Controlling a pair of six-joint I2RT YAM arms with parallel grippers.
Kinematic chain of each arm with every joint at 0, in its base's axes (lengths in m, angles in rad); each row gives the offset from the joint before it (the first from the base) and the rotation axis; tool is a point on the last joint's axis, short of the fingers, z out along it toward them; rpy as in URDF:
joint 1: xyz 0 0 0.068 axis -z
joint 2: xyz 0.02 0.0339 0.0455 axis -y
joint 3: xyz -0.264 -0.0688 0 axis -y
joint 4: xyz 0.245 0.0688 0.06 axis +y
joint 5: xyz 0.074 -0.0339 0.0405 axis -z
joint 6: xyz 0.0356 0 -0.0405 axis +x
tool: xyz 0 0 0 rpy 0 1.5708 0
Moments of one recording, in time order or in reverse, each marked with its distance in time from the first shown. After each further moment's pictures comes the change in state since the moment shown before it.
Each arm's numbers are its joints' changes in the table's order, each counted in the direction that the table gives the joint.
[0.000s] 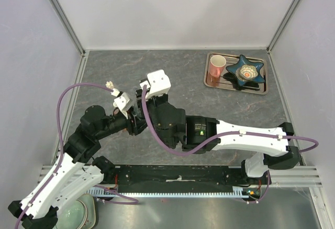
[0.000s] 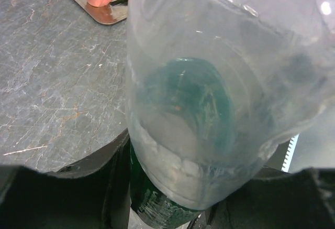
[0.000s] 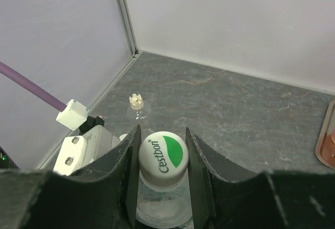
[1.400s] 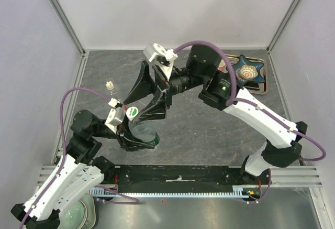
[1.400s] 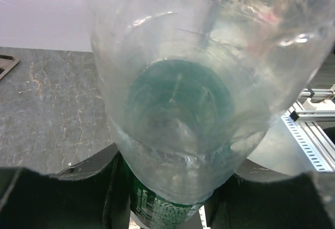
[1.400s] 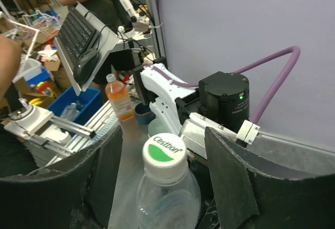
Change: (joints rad) left arm -0.043 0.023 -0.073 -0.418 0.747 -0.201; right arm 0.462 0.041 0.161 -0.008 -2.026 0.153
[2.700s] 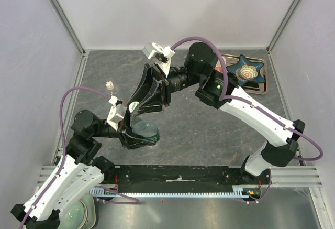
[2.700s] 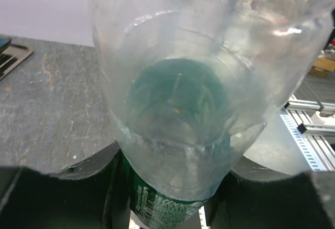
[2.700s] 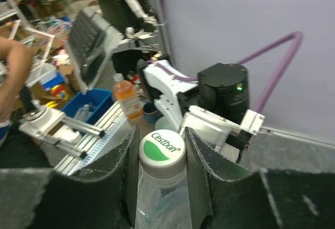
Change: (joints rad) left arm 0.000 0.004 0.000 0.007 -0.047 -0.016; right arm 0.043 -0.040 -0.079 -0.183 -0.113 0.151
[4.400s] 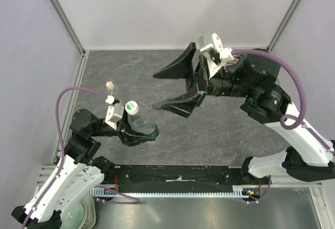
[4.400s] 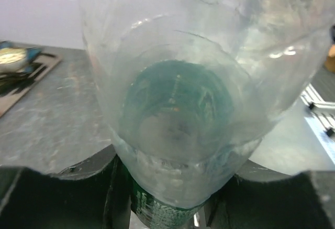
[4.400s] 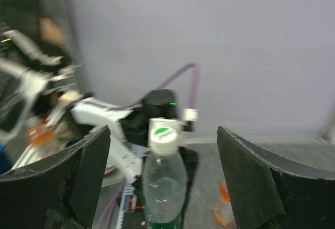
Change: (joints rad) left arm -0.032 0.000 0.020 0.054 -0.119 0.090; right arm -0.038 0.278 0.021 0.323 0.669 -0.257
